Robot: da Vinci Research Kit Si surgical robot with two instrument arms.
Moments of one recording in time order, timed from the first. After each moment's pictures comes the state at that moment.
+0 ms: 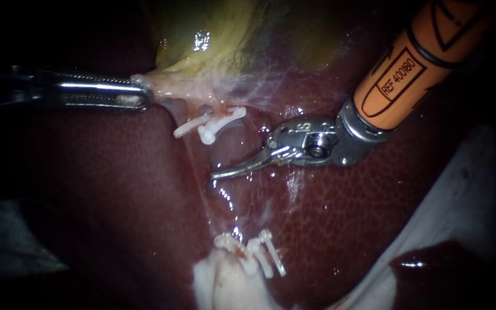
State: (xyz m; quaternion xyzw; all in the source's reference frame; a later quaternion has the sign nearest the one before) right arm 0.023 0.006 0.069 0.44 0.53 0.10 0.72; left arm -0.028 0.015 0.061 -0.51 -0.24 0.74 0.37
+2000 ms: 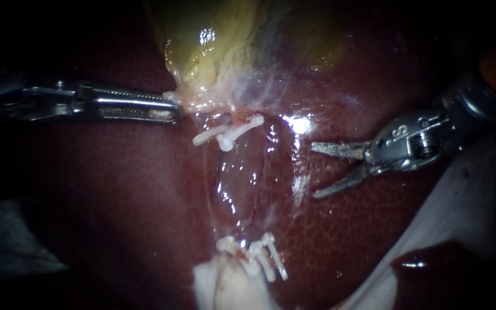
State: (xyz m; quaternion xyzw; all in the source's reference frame) right arm 0.011 0.006 0.059 0.15 0.35 0.08 0.92; left arm -0.032 0.014 0.068 -0.50 -0.24 0.75 0.36
